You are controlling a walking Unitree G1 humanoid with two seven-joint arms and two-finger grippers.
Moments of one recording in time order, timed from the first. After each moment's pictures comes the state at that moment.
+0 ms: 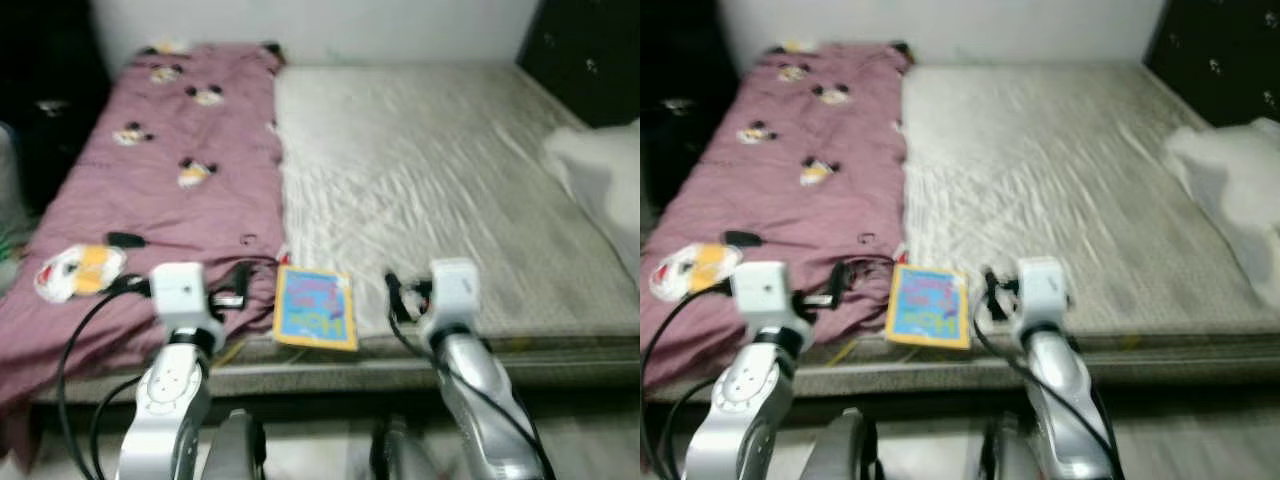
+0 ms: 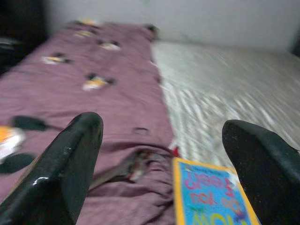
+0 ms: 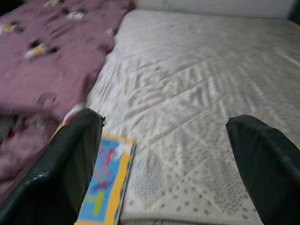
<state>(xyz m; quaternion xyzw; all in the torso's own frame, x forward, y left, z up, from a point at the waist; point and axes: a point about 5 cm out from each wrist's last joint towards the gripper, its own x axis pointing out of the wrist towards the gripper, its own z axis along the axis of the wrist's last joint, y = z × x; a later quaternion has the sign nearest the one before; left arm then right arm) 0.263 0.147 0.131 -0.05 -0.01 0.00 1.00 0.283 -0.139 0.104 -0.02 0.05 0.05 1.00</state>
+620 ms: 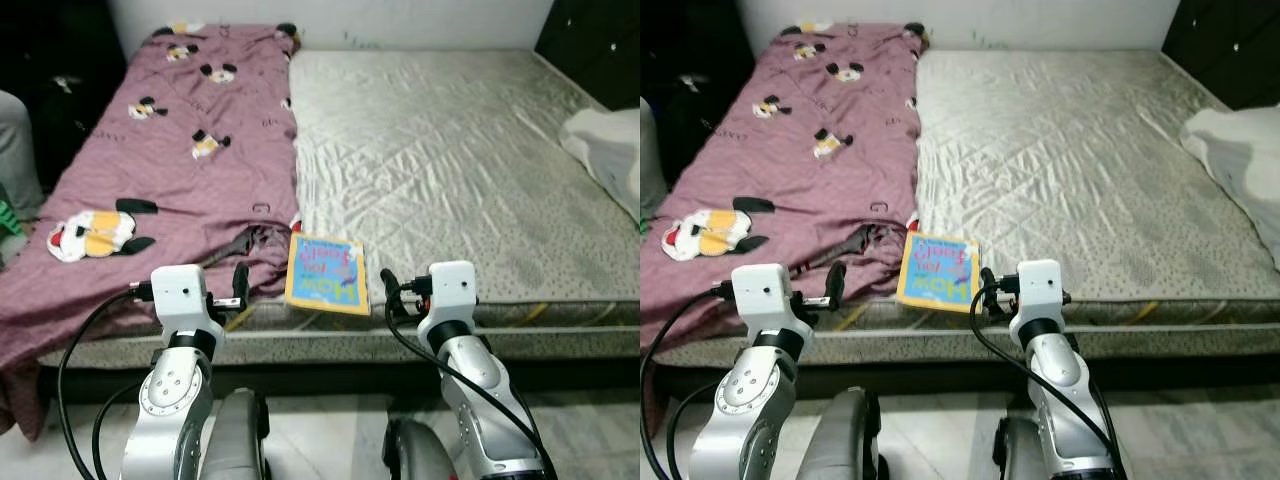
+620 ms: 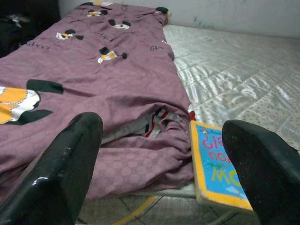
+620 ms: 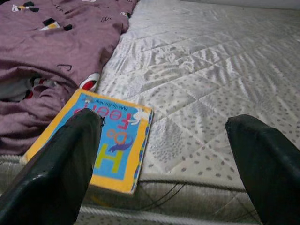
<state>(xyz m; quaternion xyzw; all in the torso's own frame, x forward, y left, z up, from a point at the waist) 0.260 0.150 0.122 -0.05 0.01 0.01 1.00 0.287 -0.136 0.104 -0.02 0.05 0.06 1.00</state>
